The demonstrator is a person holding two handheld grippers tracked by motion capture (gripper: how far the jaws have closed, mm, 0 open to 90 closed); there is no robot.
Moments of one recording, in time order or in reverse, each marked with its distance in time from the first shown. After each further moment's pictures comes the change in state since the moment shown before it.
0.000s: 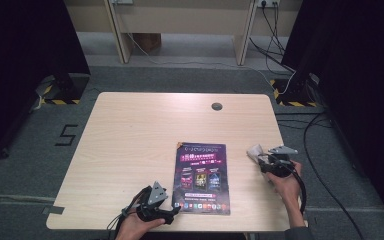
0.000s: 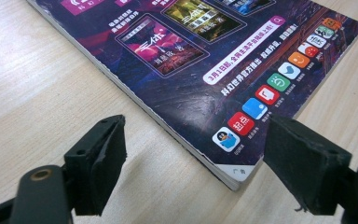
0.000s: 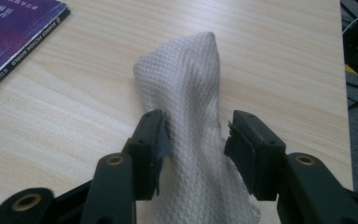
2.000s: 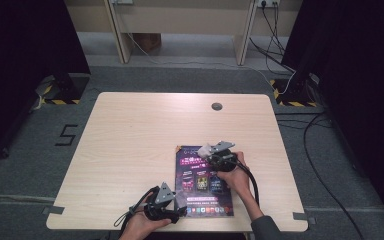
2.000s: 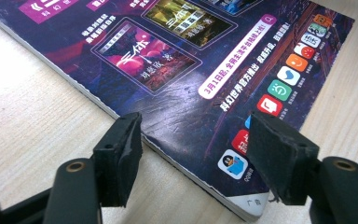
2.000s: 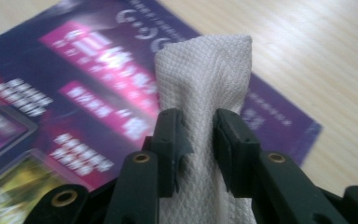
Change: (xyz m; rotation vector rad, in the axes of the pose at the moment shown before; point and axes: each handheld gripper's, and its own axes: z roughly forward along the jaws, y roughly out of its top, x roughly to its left) left arm -0.007 0.004 0.015 0.021 -0.076 0.017; right arm 0.138 0.059 0.045 -0.006 0.246 -0.316
